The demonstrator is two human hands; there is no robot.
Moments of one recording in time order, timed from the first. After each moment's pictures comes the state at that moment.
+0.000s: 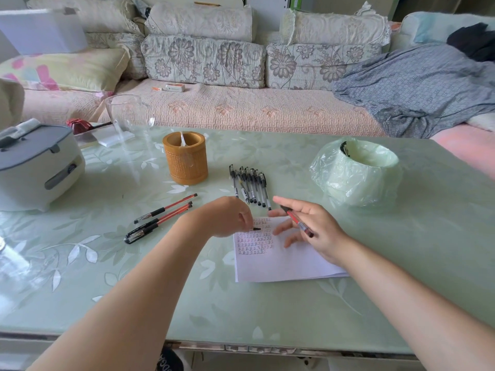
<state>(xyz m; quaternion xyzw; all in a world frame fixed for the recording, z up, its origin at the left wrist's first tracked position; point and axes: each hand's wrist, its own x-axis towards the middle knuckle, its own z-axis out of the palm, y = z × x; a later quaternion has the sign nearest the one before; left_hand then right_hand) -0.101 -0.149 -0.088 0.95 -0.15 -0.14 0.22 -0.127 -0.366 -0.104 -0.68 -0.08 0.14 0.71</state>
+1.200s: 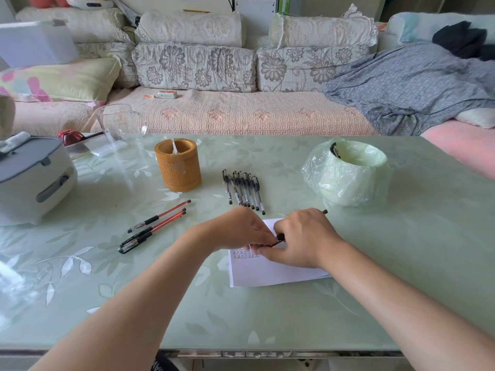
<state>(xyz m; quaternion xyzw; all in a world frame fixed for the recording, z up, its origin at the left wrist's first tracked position) -0.124 -0.184 -0.079 0.88 -0.14 -0.22 0.39 -0.132 -0.364 -0.097 -0.96 -0.26 -0.10 -0.01</state>
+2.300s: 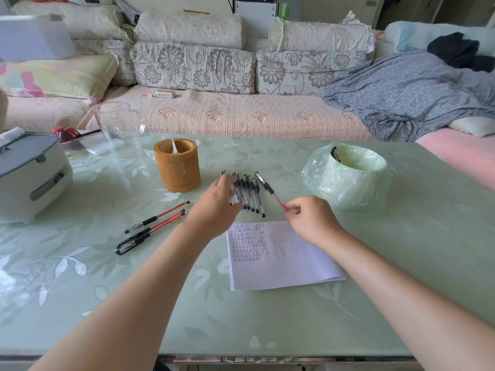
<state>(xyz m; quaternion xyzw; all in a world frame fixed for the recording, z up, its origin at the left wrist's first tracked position) -0.093 -0.152 -0.092 0.95 -0.08 0.10 0.28 -0.093 -0.374 -0.104 -0.96 -0.06 -0.07 0.27</state>
